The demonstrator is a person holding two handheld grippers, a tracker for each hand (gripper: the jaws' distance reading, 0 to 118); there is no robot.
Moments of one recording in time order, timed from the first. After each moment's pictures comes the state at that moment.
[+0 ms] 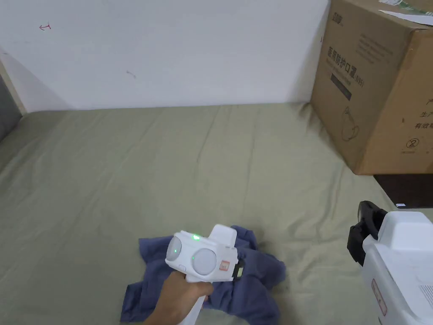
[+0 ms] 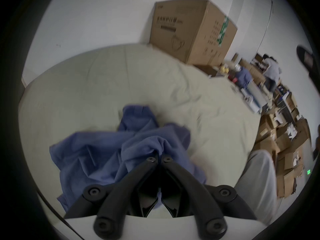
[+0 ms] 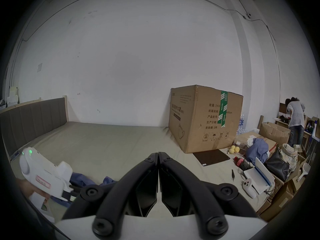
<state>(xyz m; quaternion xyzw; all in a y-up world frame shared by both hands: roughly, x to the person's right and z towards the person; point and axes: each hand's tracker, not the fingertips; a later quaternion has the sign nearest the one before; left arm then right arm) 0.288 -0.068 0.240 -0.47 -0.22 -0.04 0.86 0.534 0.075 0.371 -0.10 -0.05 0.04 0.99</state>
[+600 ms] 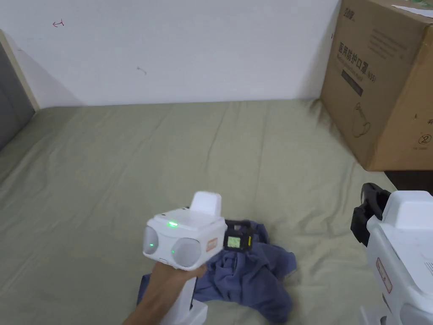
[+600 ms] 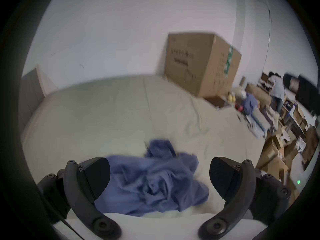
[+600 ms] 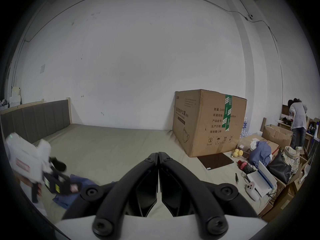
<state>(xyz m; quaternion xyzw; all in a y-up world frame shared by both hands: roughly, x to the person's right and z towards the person) 0.231 0.035 0.284 -0.28 -0.16 0.01 0.95 0.515 0.095 0.369 -0.08 -0.04 0.04 1.00</state>
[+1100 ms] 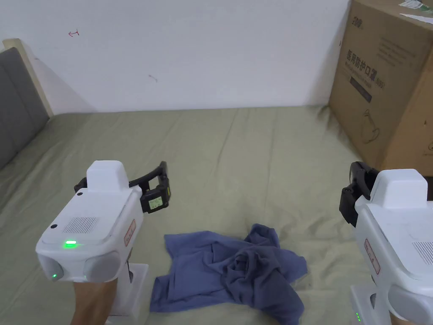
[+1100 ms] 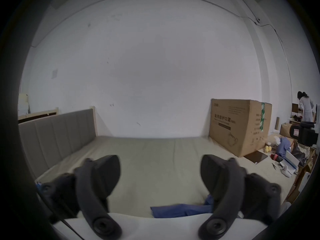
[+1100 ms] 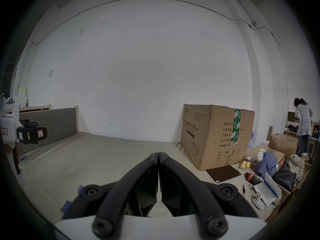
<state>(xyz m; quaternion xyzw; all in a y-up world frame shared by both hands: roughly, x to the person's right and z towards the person) 0.116 0.100 0.345 -0.04 0.03 0.00 1.00 0.482 0.120 0.366 -0.04 0.00 0.05 1.00</state>
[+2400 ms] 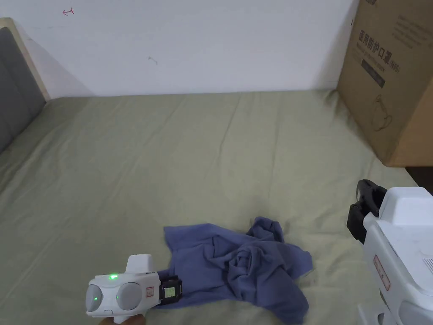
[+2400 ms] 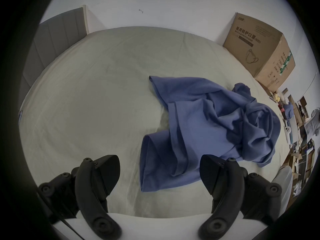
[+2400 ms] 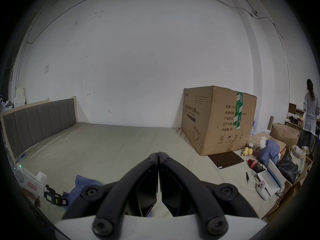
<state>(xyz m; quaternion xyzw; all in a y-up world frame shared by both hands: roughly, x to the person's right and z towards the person) 0.107 -0.112 0.301 -0.49 0.02 0.08 0.87 0.493 0.076 0.339 -0.10 0.00 0.03 0.99</state>
